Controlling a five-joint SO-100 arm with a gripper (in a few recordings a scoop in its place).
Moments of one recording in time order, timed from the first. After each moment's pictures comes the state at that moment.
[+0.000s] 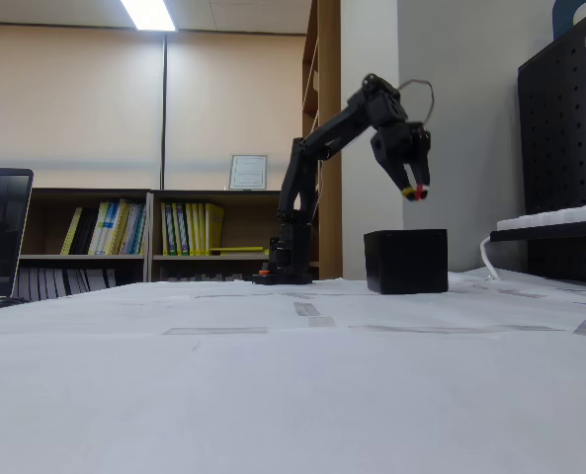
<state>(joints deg) -41.3 98.4 116.2 90.4 -116.2</state>
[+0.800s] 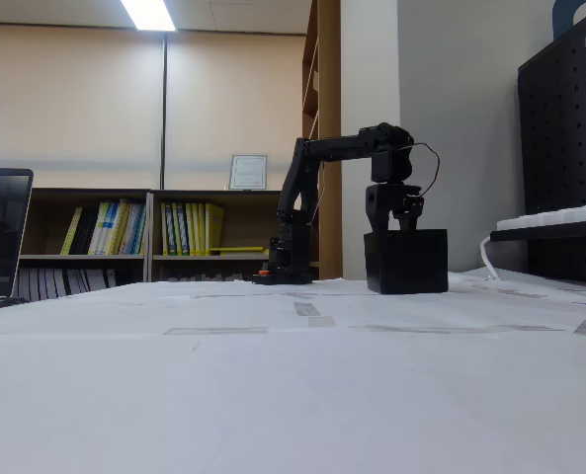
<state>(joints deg) -40.3 101.1 111.9 97.6 -114.2</state>
